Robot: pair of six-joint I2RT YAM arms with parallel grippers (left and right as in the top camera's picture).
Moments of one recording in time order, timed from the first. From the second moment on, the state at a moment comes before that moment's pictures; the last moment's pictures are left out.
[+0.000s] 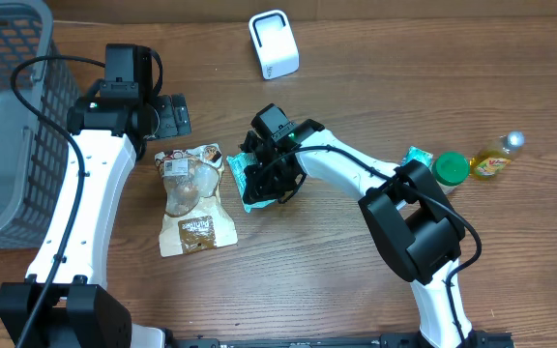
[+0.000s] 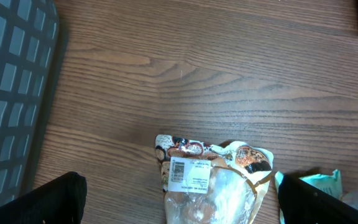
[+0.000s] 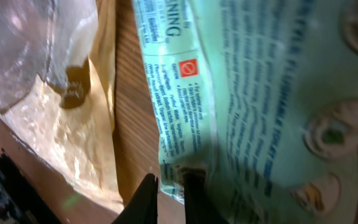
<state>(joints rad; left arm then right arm) -0.05 1.62 1.45 -0.89 -0.17 -0.23 0.66 2.19 1.56 -0.74 -0.54 0.31</state>
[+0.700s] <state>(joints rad) -0.05 1.62 1.45 -0.89 -0.17 -0.23 0.57 2.11 1.58 -0.77 -0.37 0.31</state>
